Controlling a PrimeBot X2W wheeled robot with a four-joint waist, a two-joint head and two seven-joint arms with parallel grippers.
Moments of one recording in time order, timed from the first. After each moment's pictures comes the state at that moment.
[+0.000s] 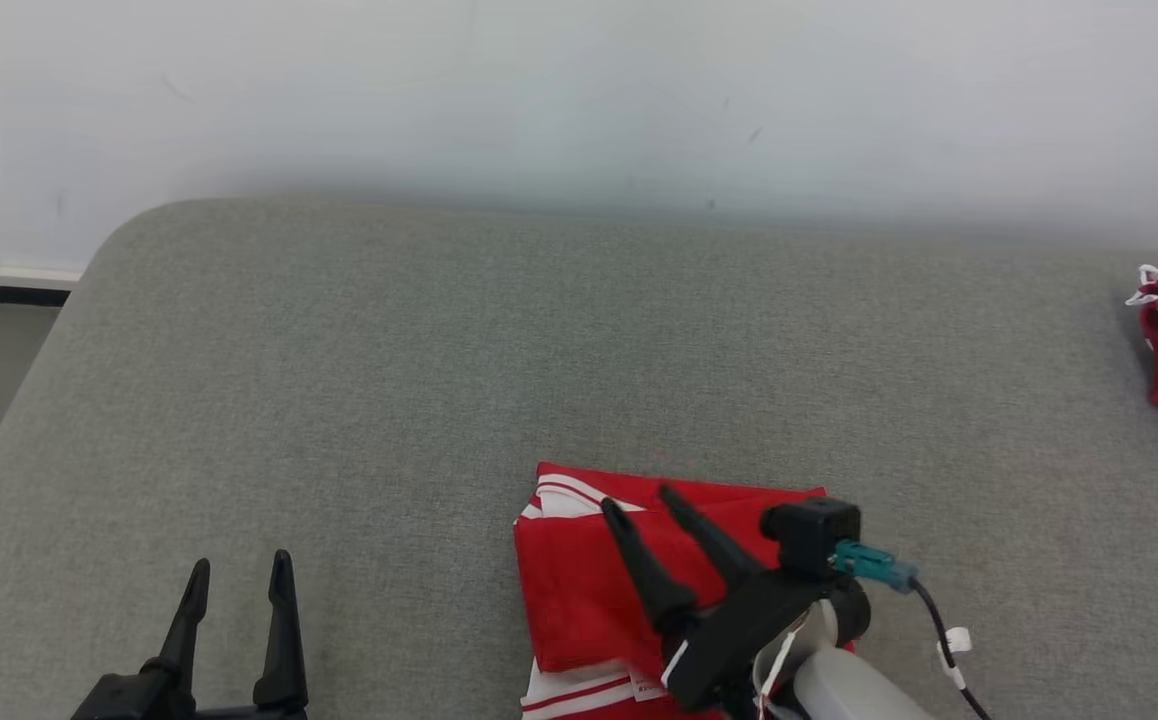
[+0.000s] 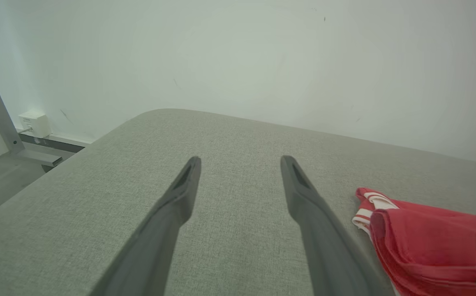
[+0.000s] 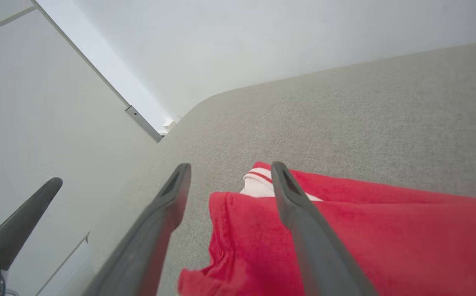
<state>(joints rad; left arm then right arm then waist) -0.03 0.06 0.05 0.20 -0.22 -0.13 -0.26 -0.40 -0.05 0.60 0.52 0.70 0.13 -0.14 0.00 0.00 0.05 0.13</state>
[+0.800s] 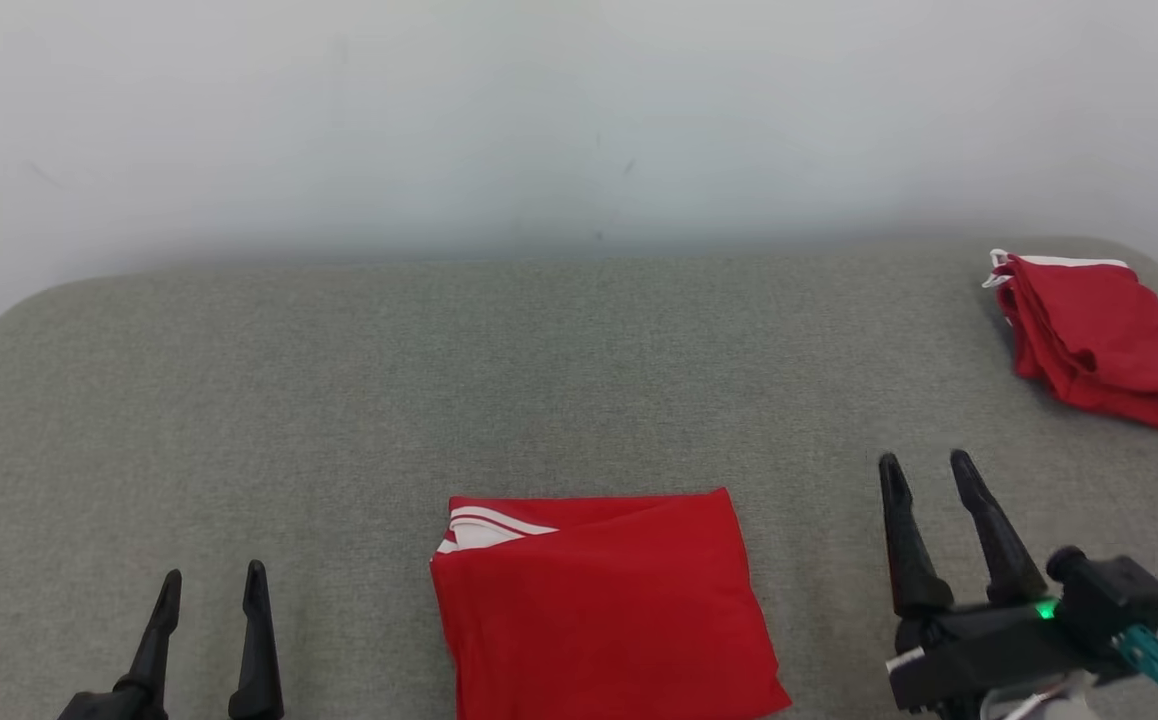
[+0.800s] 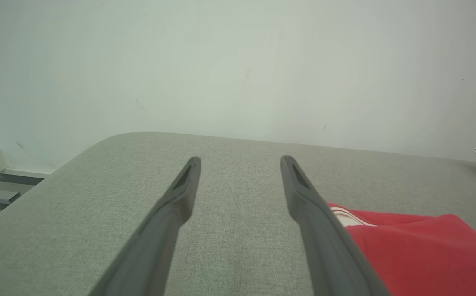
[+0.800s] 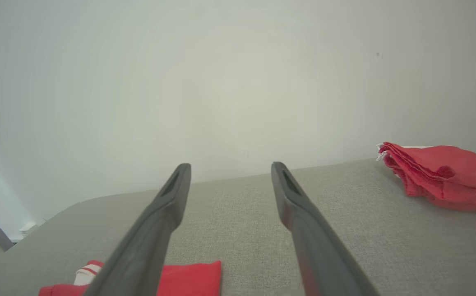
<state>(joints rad) 0.01 0.07 0.08 0.16 -0.19 -0.13 -0.26 -0.15 -0.15 0.16 0.22 0.40 0.13 -0.26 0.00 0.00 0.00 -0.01</state>
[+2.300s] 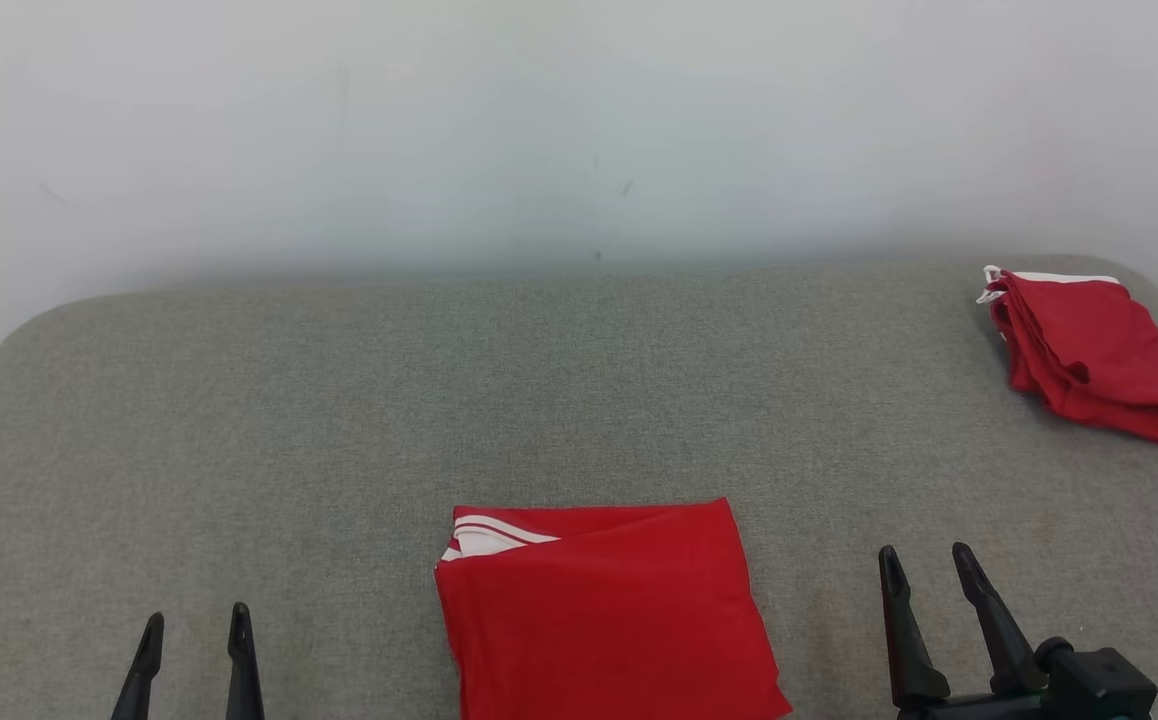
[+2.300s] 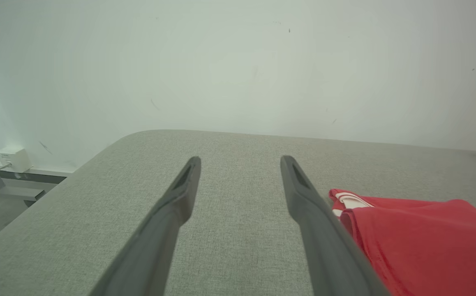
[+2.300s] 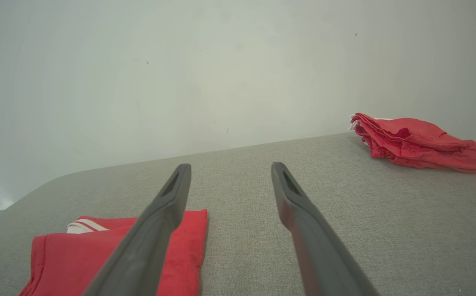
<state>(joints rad) 0.09 0.07 0.11 0.11 -0.16 -0.12 -0.26 0.04 -0.08 0.08 0.15 0.27 0.13 -0.26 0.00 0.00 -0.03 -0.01</state>
